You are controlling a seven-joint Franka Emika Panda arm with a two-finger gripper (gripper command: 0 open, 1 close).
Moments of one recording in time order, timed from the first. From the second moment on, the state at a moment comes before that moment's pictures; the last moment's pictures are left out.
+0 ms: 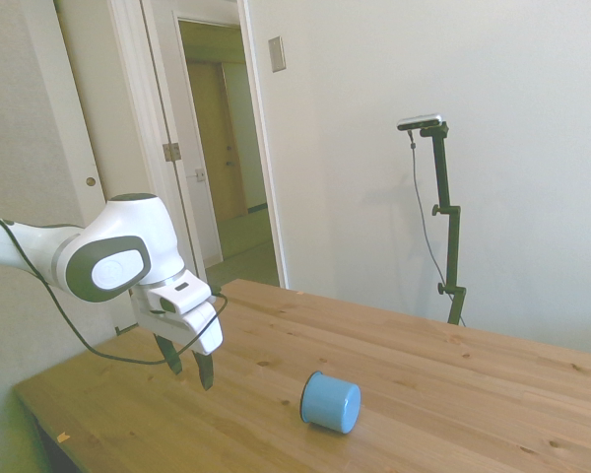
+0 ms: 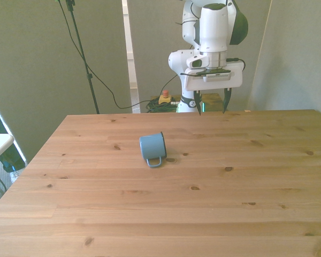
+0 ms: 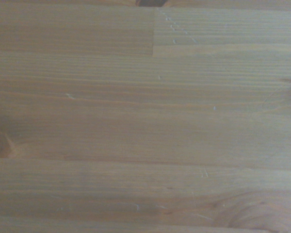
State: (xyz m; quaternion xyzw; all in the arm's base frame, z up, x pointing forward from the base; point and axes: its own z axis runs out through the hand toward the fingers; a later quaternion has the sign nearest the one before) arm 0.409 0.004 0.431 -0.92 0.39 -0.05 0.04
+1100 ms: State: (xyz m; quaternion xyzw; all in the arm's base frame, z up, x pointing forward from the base) arm 0.493 -0.049 0.439 -0.86 0.46 -0.18 -0.14
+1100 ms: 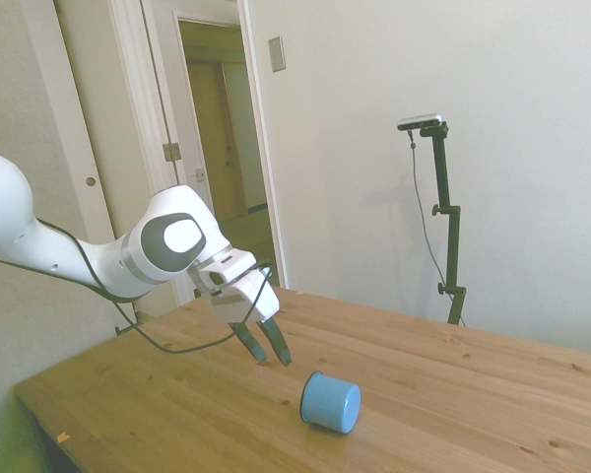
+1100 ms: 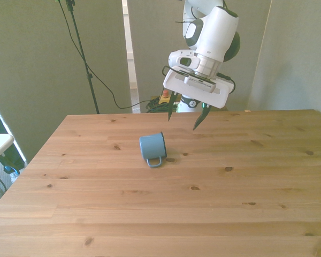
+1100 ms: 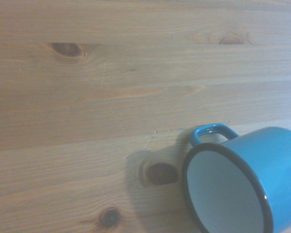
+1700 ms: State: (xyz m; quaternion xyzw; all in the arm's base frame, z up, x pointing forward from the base) arm 0.497 -0.055 0.407 -0.83 0.44 -0.23 -0.24
